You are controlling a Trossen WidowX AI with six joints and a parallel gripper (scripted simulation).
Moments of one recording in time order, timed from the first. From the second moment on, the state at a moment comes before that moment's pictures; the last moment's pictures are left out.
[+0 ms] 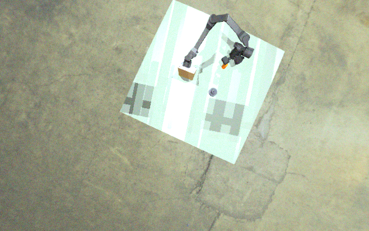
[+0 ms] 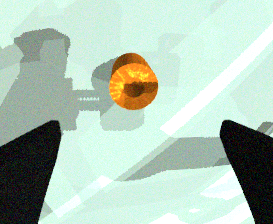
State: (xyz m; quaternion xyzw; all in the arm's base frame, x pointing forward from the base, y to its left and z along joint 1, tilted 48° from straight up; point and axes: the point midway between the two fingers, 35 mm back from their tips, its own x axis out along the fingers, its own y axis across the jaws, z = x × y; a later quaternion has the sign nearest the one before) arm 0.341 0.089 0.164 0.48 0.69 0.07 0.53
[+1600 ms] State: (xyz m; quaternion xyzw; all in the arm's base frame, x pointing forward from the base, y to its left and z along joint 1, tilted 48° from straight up) arm 0.346 0.147 0.115 0.29 0.63 0.28 0.66
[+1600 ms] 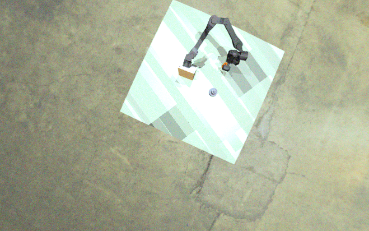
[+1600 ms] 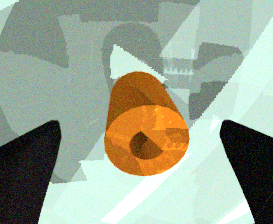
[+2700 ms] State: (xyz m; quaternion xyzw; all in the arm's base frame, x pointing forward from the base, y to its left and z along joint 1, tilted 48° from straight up) arm 0.345 0.176 0.089 0.30 0.63 0.28 0.66
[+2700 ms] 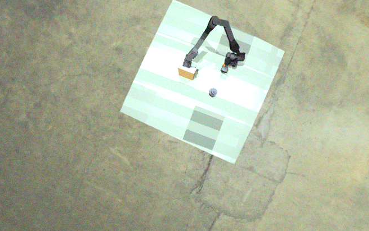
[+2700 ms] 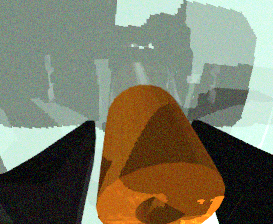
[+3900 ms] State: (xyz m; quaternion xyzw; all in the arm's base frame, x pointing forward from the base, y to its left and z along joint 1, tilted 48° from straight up) arm 0.339 0.062 0.165 0.29 0.64 0.28 0.66
